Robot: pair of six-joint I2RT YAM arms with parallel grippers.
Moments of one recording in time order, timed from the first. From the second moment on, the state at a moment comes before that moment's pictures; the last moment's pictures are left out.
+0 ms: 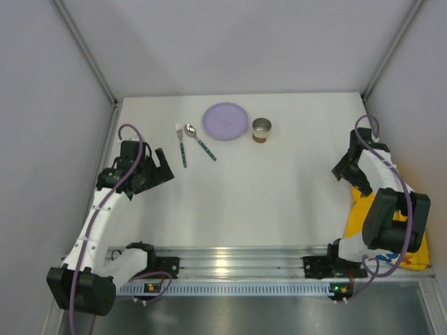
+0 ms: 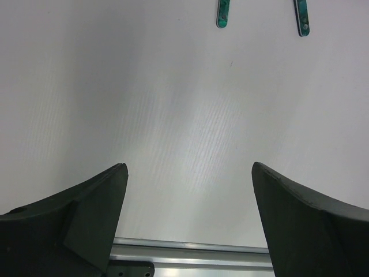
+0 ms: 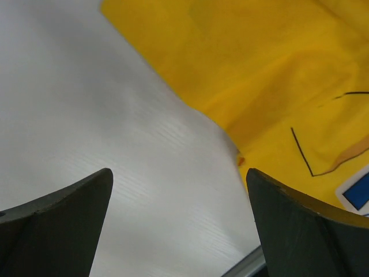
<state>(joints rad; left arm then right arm) -0.14 1.01 0.98 -0.86 -0.04 -0.52 -0.13 1.46 1.03 -0.83 0.35 0.62</state>
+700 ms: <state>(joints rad) -0.15 1.06 0.97 -0.81 0.04 -0.52 -0.42 1.65 0.95 -0.80 0.33 0.52</state>
